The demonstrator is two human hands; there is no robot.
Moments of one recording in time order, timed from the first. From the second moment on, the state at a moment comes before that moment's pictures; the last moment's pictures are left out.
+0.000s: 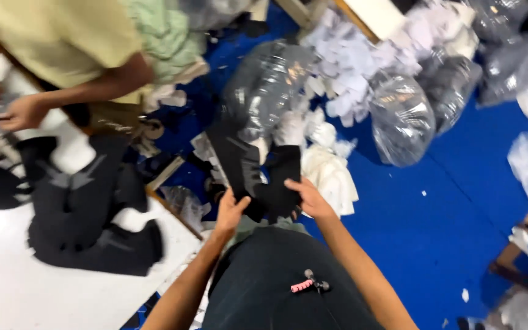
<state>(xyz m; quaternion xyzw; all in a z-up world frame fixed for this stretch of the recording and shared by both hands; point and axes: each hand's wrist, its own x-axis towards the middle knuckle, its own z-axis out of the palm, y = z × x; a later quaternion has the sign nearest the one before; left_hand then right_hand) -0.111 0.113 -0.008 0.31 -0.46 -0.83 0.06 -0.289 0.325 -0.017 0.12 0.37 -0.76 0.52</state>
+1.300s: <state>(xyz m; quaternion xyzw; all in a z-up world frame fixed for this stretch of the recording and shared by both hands) -0.170 0.157 -0.083 0.35 -0.86 -0.33 -0.16 -0.174 0.671 -0.056 0.27 0.71 -0.54 0.35</state>
